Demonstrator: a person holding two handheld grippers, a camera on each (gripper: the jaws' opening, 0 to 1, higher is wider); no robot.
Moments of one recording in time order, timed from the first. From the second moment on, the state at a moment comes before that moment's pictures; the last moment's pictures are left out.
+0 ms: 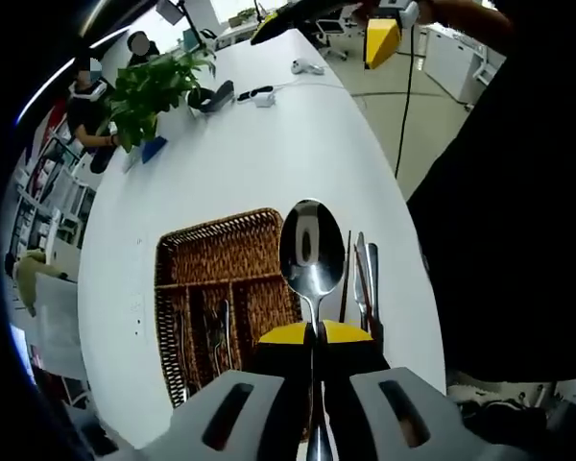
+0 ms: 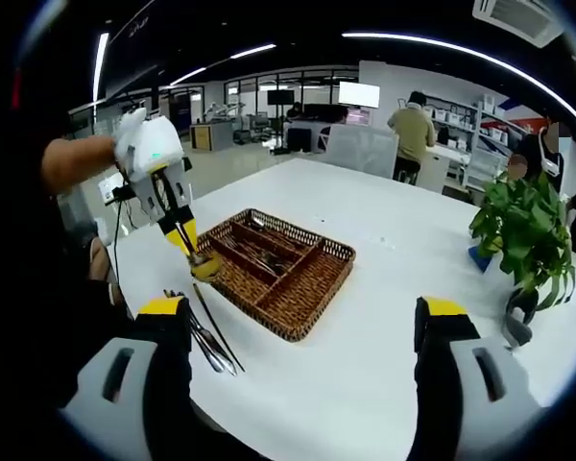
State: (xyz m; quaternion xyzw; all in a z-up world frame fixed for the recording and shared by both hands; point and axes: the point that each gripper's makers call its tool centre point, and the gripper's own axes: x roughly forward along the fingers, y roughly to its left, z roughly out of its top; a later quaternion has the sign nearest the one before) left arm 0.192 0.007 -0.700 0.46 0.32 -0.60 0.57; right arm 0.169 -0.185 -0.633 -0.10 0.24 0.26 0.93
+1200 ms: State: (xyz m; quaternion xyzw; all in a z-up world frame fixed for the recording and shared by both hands) left arm 0.218 0.030 -0.704 0.48 0.33 -0.57 0.59; right arm 0.178 -0.185 -0.629 -0.06 0.23 0.26 0.94
